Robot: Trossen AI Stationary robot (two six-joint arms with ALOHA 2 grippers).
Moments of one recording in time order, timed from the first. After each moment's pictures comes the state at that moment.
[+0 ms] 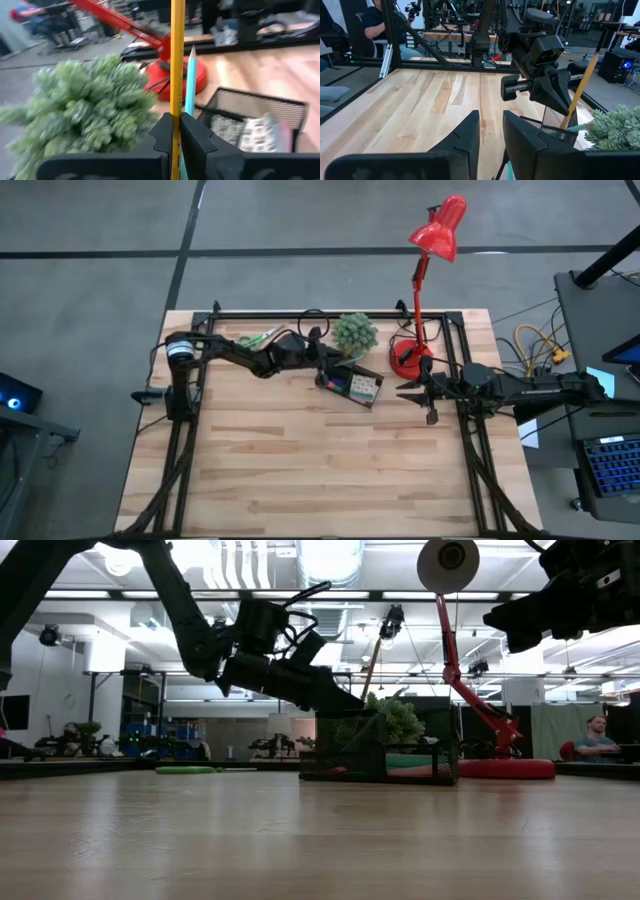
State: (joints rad) left arm 0.33 1.91 0.89 0.86 0.11 0.20; right arm -0.02 0.38 0.16 0.13 -0.05 -0.06
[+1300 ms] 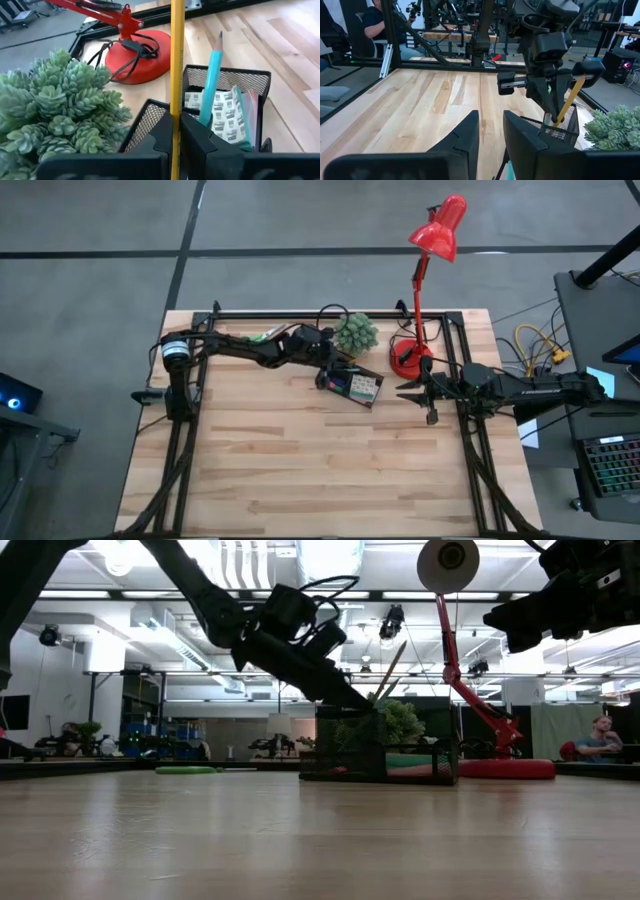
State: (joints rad) left arm 0.33 1.87 1.09 0.37 0.24 0.36; right arm -0.02 0.38 0.16 0.13 -0.05 -0.06
